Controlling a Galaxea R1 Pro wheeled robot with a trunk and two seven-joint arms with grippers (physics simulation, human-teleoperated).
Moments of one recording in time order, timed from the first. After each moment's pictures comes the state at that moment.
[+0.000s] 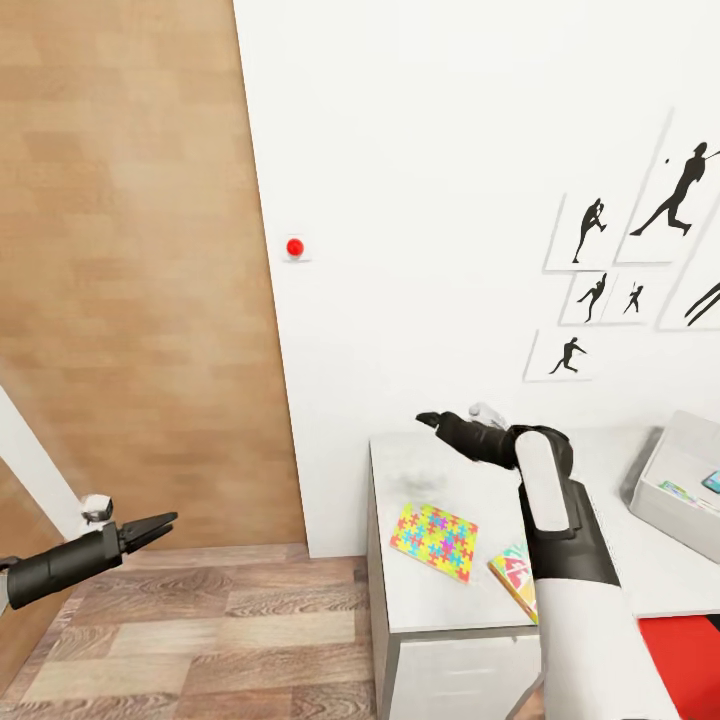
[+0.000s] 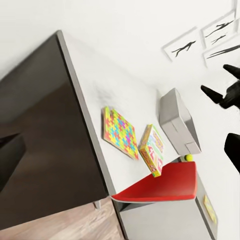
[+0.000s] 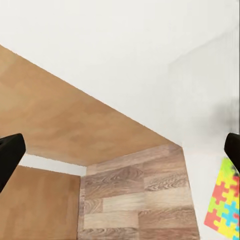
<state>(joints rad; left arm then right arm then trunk) -0.37 0.46 0.31 -1.06 0.47 0.86 -1.19 -0.73 0.11 -0.15 -1.38 -0.74 1.03 -0.25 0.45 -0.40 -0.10</state>
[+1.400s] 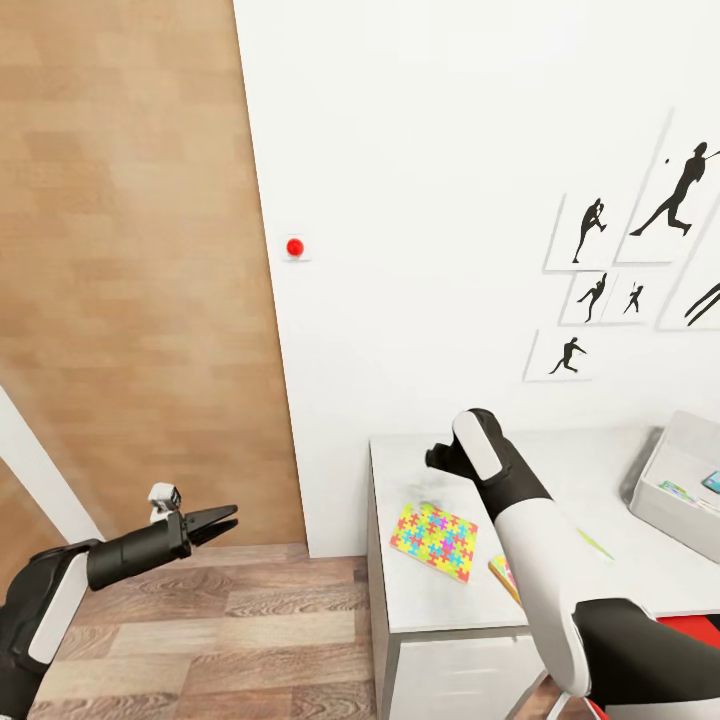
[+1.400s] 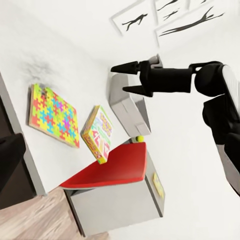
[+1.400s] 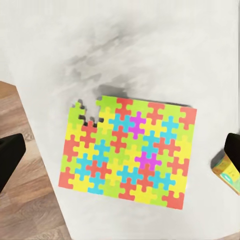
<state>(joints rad) -0.40 0.28 0.22 -1.19 0.47 1.01 -1.19 -0.98 0.11 0.02 -0.79 -0.73 0.96 -0.80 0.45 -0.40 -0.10</state>
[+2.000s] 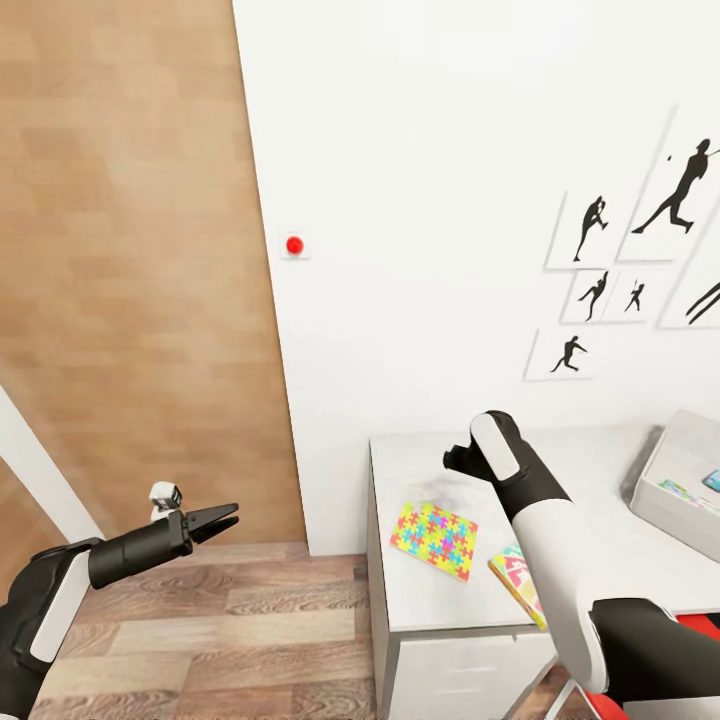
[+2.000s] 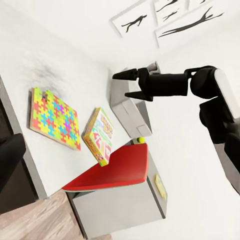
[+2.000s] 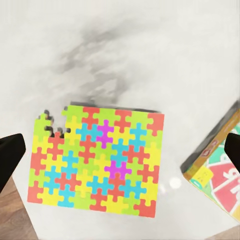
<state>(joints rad) -0.40 0.28 0.22 -1.19 0.47 0.99 -1.19 -0.98 0.05 0.02 -0.77 -0.74 0.96 -0.80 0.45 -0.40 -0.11</state>
